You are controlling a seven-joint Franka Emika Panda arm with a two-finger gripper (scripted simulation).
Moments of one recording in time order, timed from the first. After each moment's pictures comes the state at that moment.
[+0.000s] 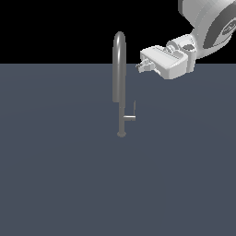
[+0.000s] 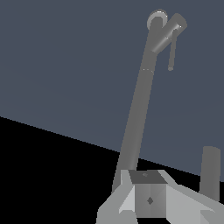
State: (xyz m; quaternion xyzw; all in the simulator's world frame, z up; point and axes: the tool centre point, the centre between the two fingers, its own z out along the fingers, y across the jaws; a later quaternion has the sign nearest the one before) arm 0.030 -0.074 0.273 -0.69 0.44 0.38 0.43
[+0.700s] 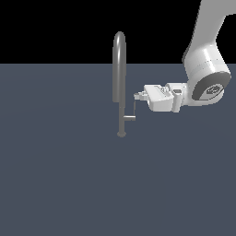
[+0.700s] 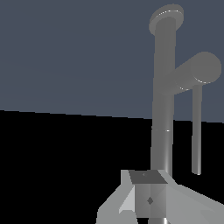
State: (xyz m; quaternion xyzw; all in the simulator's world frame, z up) arm 0.050 -0.072 0.170 -0.51 0.52 0.45 0.52
